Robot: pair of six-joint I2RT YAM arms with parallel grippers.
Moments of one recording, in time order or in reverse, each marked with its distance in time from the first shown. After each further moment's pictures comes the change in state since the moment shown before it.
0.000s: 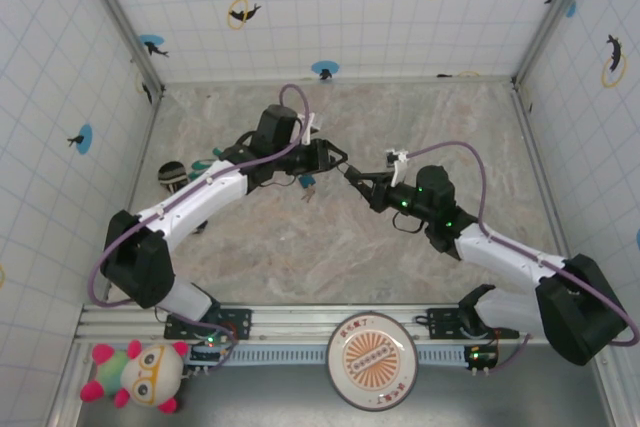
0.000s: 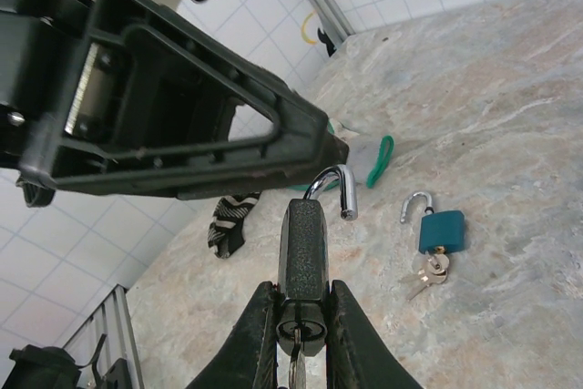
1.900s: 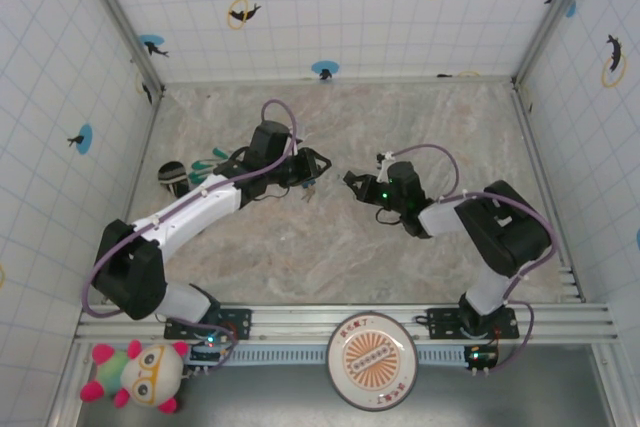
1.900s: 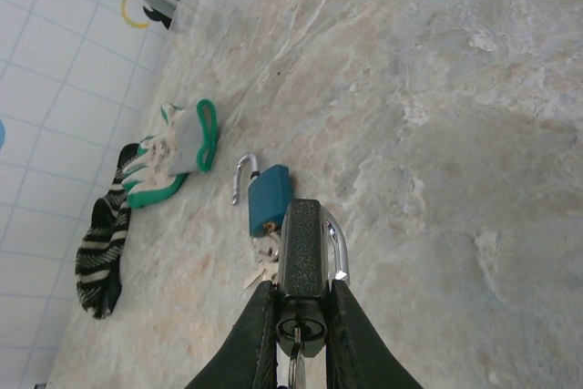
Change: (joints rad) left arm 0.017 -0.078 -0.170 0.093 -0.160 -0.157; right arm -0.045 0.575 0.093 0.232 0.132 0.254
